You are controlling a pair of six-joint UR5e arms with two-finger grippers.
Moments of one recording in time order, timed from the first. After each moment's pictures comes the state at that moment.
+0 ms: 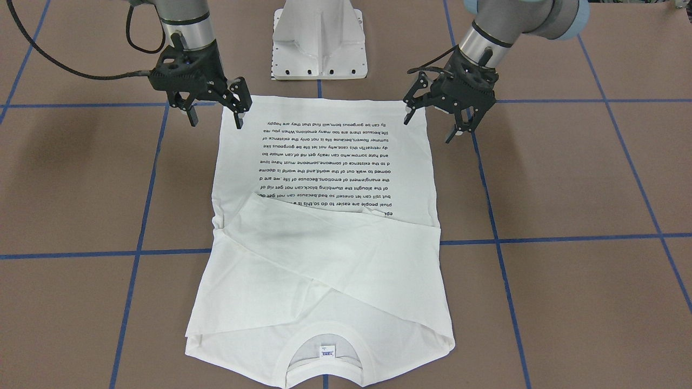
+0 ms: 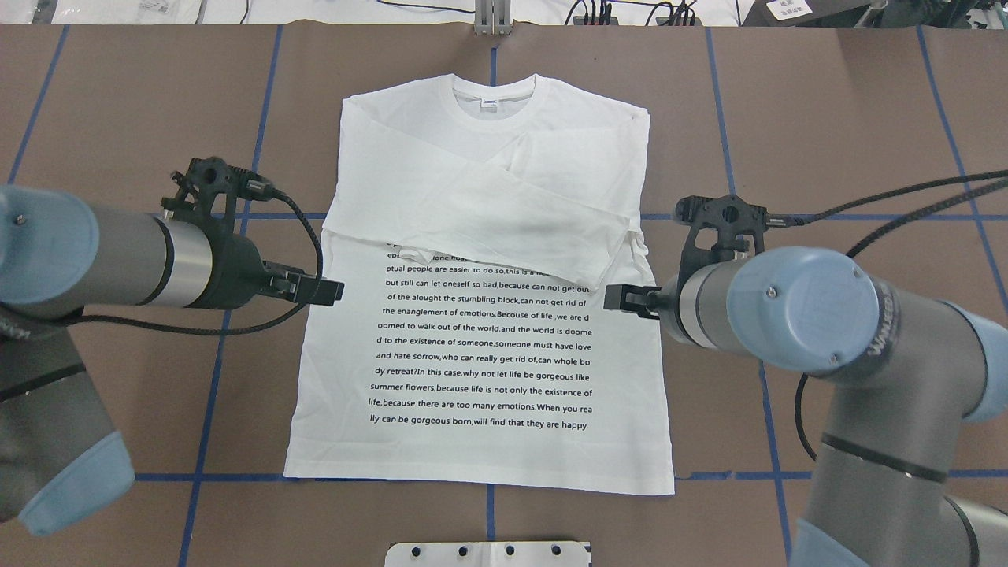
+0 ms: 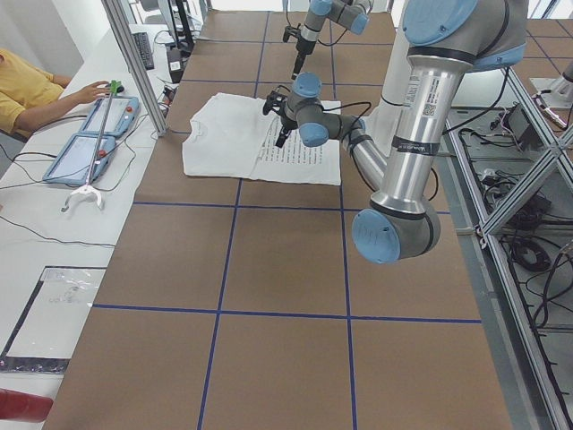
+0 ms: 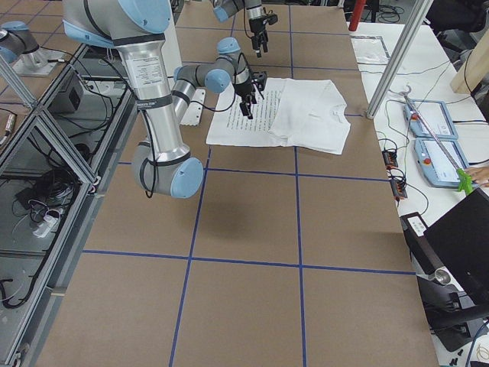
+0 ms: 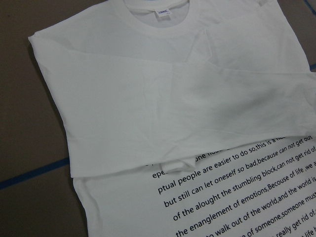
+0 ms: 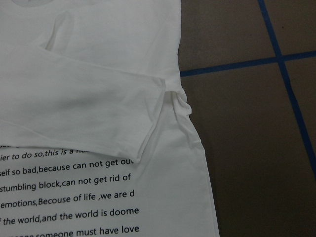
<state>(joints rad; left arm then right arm) -0.58 -1.77 -2.09 -2.00 -1.82 -1.00 0.41 -1.27 2.22 -1.67 1.55 1.45</state>
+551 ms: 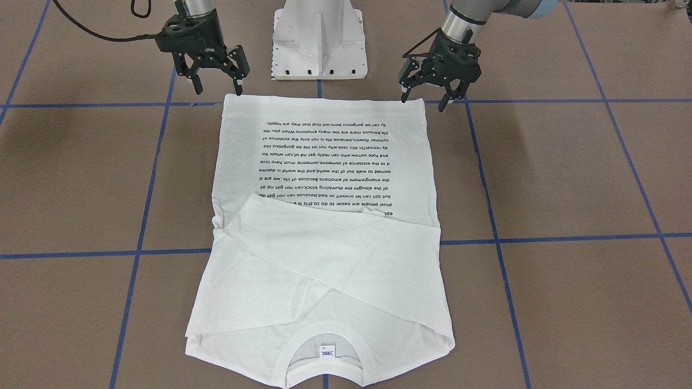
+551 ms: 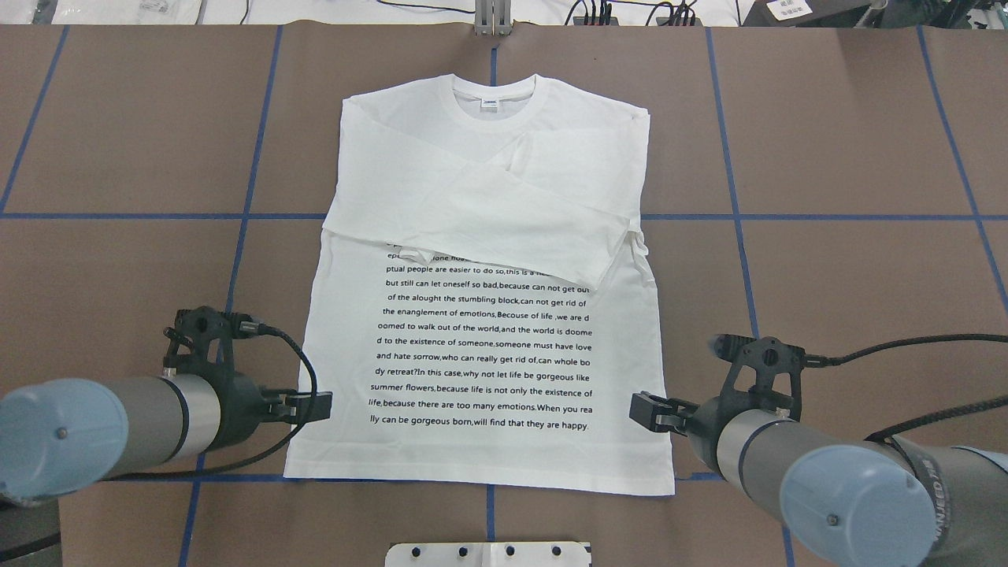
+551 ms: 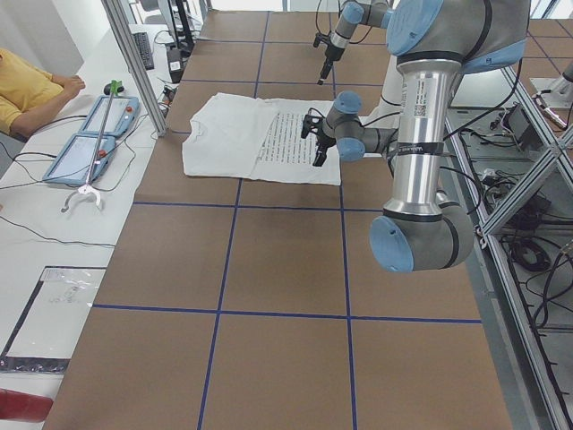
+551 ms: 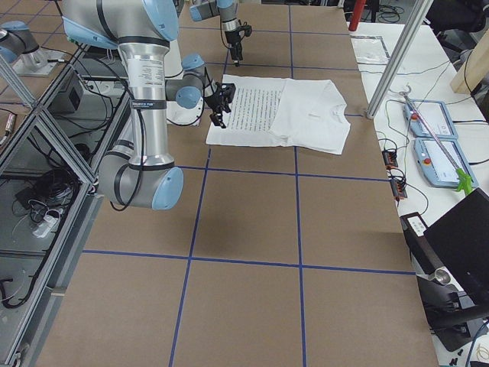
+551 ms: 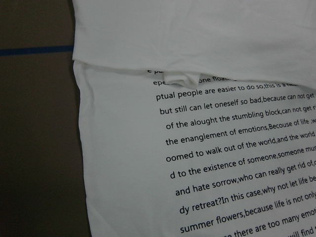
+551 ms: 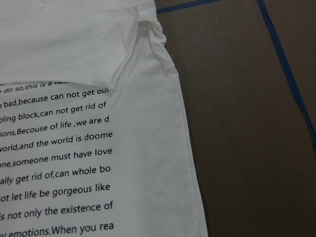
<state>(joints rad) -0.27 -1.60 -2.15 -2.00 -1.54 -1.32 0.15 -1.54 2.30 -1.46 1.31 1.63</state>
